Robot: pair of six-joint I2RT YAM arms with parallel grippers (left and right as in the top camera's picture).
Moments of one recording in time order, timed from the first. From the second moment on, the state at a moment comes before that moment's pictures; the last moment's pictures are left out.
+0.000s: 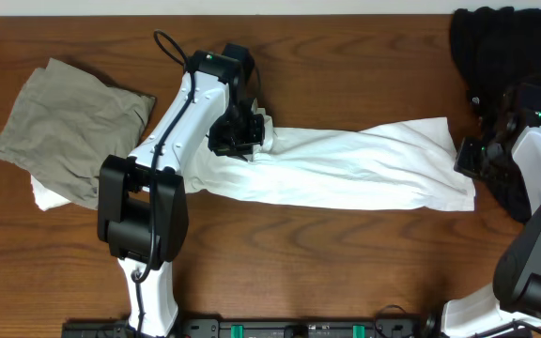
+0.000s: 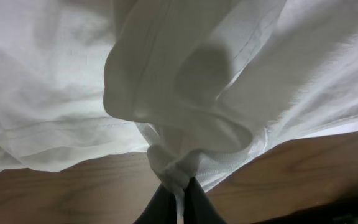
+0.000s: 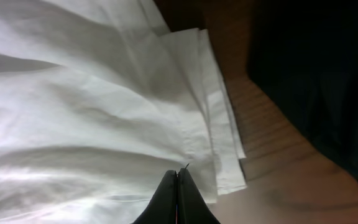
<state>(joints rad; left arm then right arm) -0.33 2.06 1.74 -1.33 0.28 -0.30 -0.31 1.75 1.22 -0.92 -0.03 0.11</state>
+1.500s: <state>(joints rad) -0.32 2.06 1.71 -1.15 0.06 -0.18 -0.31 1.75 0.95 -0.64 -0.10 0.11</state>
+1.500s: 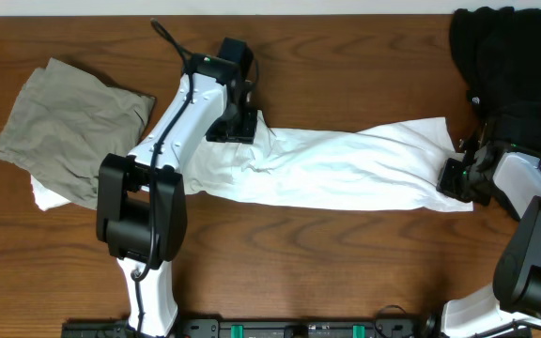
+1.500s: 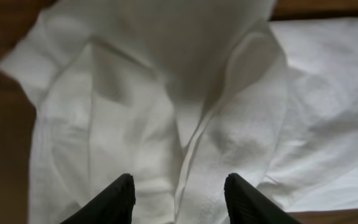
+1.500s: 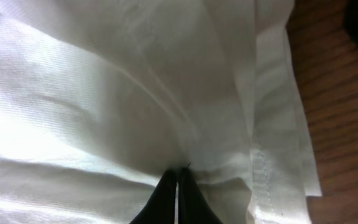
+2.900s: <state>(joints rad) -0.33 2.06 1.62 -1.29 0.13 -0.17 -0.31 1.75 0.95 -0.67 -0.11 0.11</state>
